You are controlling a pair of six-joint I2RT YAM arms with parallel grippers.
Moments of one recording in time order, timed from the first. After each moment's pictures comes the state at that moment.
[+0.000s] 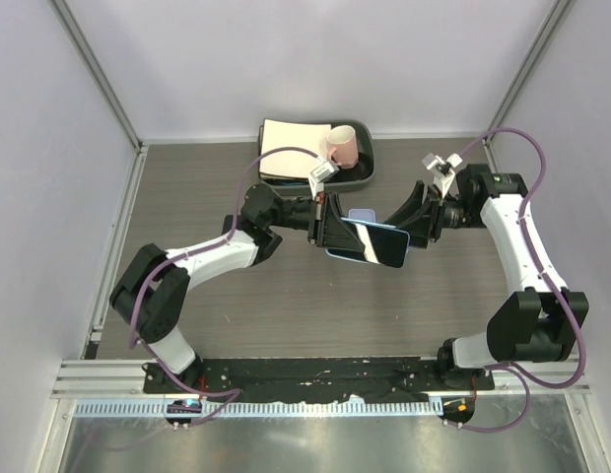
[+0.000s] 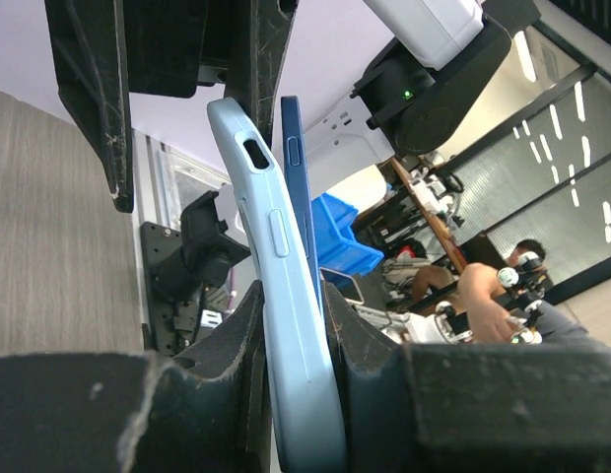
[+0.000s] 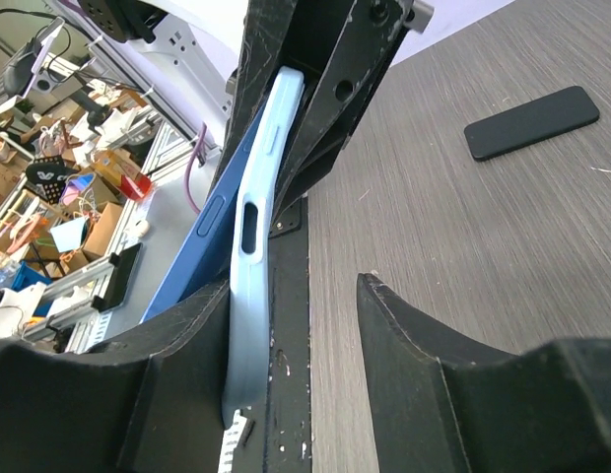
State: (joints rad) left arm -0.72 1.66 1.04 1.05 1.10 -1.22; right arm -0.03 1.42 1.32 -1.44 -1.57 -1.05
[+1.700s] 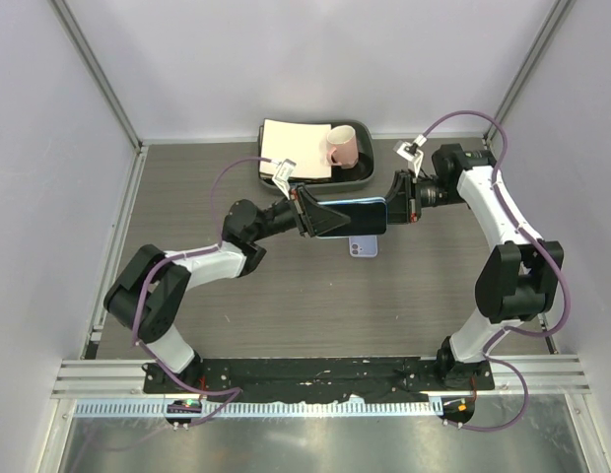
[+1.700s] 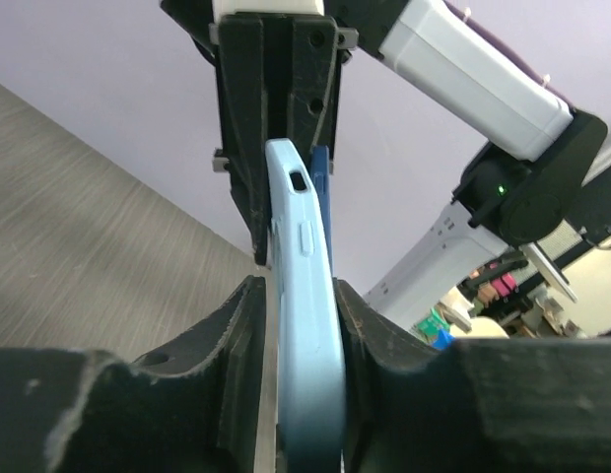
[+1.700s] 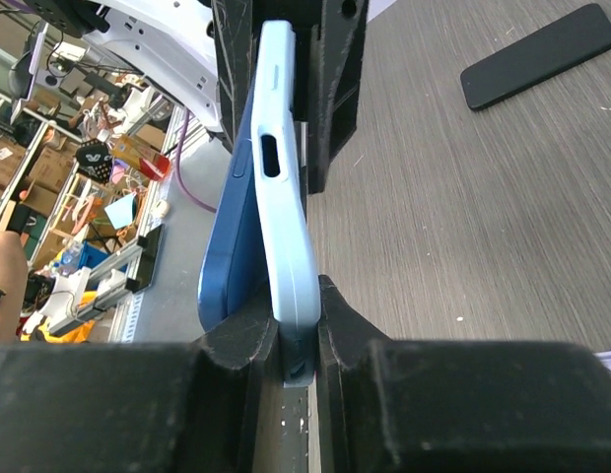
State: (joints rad) left arm -0.63 1.64 0.83 1.21 0.72 -1.02; right arm 0.07 1.67 1.50 -1.35 -1.48 -0.86
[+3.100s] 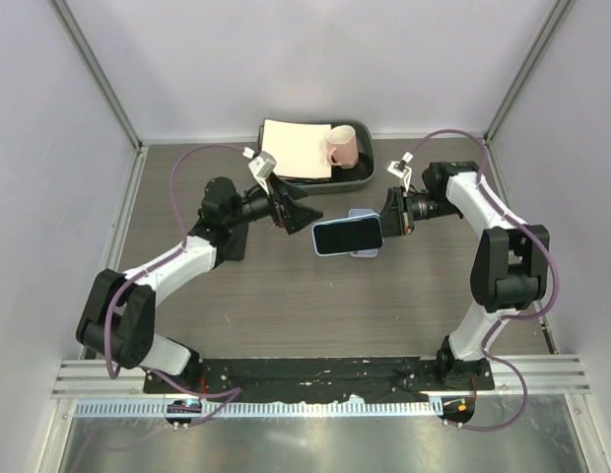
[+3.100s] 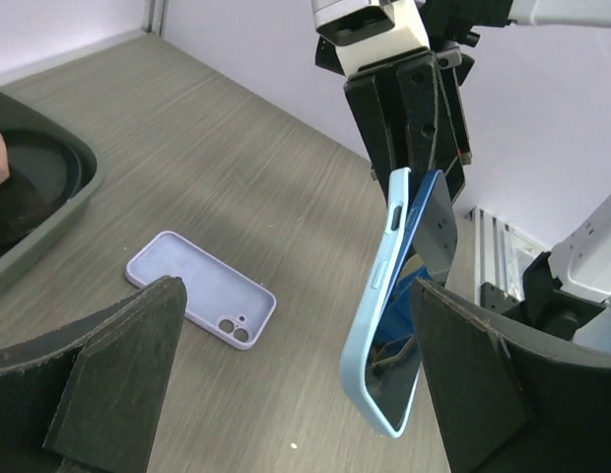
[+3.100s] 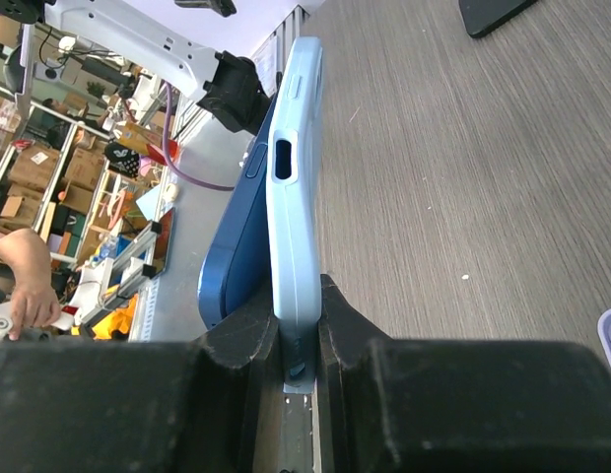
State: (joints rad) left arm -0.44 1.47 0.84 0.73 0.74 -0.46; right arm 0.08 1.77 1.40 -1.34 -1.43 -0.92
